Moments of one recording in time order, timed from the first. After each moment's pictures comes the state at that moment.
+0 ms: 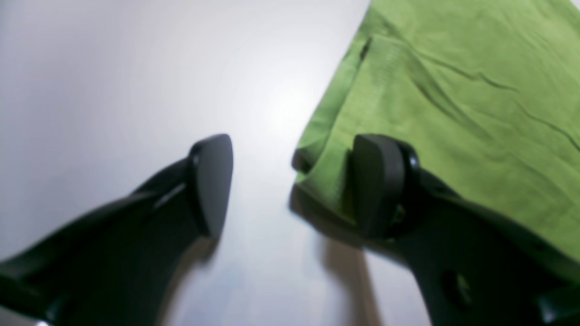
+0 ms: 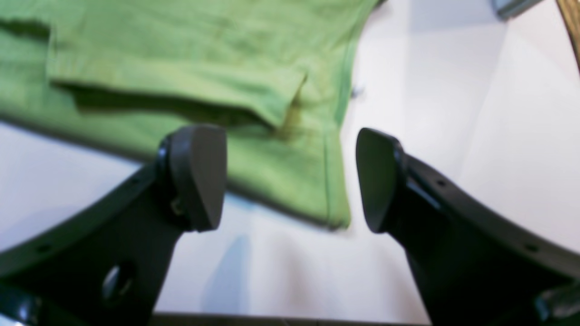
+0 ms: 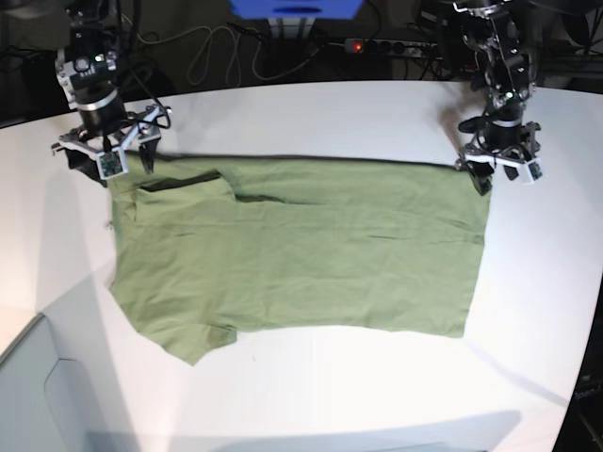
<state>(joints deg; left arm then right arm) 19.9 -10.2 -25.6 88.1 -24.5 -5.3 18.2 -33.1 12.6 11.2 115.3 -1.3 15.0 -28.5</state>
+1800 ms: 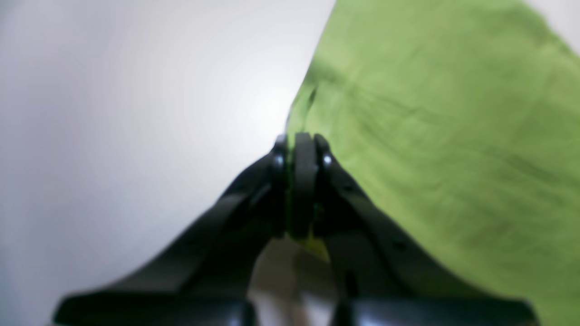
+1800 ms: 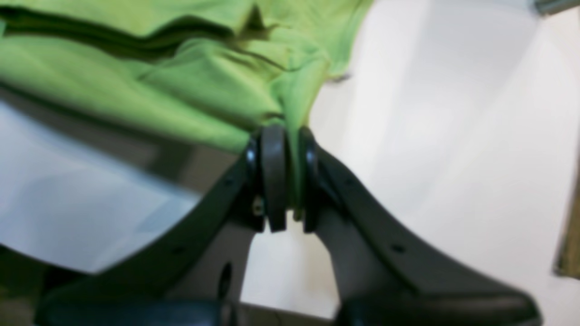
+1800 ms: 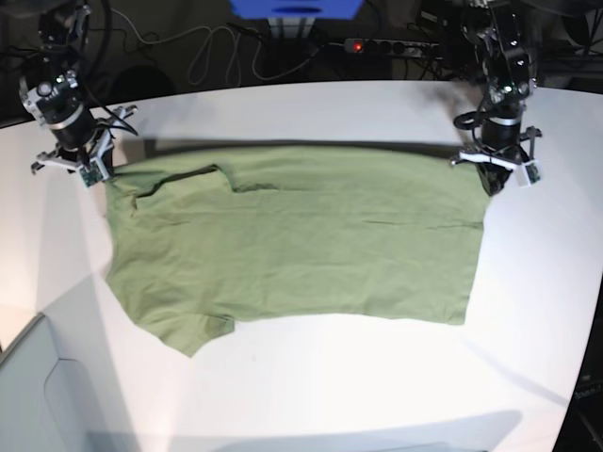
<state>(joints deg) 23.6 -10.5 -23.7 97.7 -24.7 -5.1 20.6 -26.7 15.2 22.4 109.8 -1.5 37.1 -33.1</state>
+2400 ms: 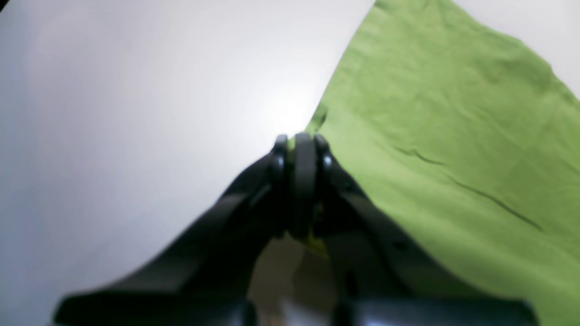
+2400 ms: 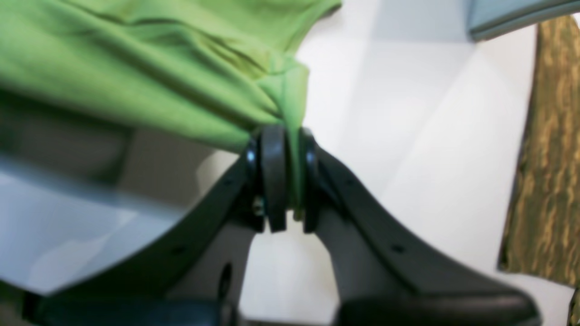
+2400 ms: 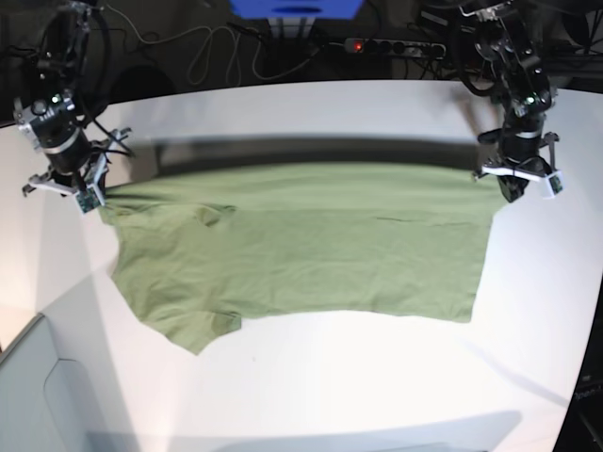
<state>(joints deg) 19.2 -9.0 -31.5 99.7 -24.6 -5.7 30.7 -21.2 14.7 22.4 113.2 -0.8 37.5 -43.8</state>
